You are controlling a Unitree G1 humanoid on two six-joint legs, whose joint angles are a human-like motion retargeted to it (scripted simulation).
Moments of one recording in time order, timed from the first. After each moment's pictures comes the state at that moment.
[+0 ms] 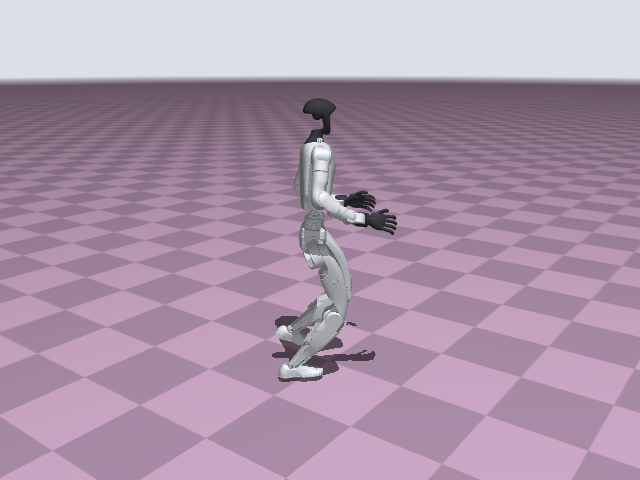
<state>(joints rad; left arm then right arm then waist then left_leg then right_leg) 0.25 0.43 -0.27 0.02 0.07 -0.29 0.35 0.07 -0.37 0.35 0.29 -0.03 -0.25 -0.36 0.07 -0.13 -0.04 -0.53 0.12 0.14 1.41 -0.57 0.22 -0.37 0.06 0.03 0.96 -0.72 -0.04</state>
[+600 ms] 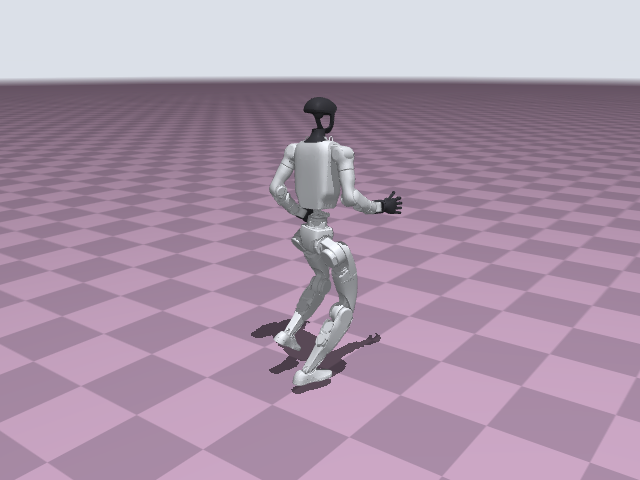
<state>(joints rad) 0.35 0.35 -0.18 0.29 -0.04 -0.27 0.39 0.03 -0.28 0.22 0.22 0.19 -0.30 -0.37 0.13 -0.13 0.06 -0.52 0.20 0.24 1.47 -0.40 0.21 -0.28 0.02 -0.04 0.90 -0.62 -0.05</state>
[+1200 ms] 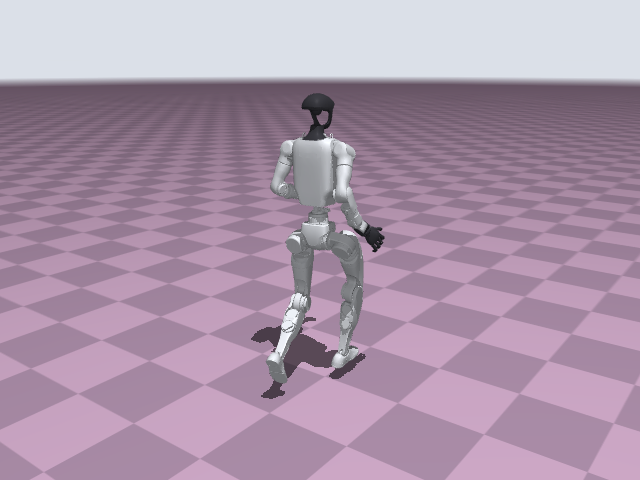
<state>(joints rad) 0.21 0.30 -0.31 -0.03 -0.16 -0.39 0.35 0.44 -0.26 0.21 0.54 0.39 -0.32 -0.21 -0.08 0.01 0.01 -0.09 0.11 0.17 1.04 0.01 -0.03 -0.52 0.10 -0.08 0.68 -0.23 0.07</state>
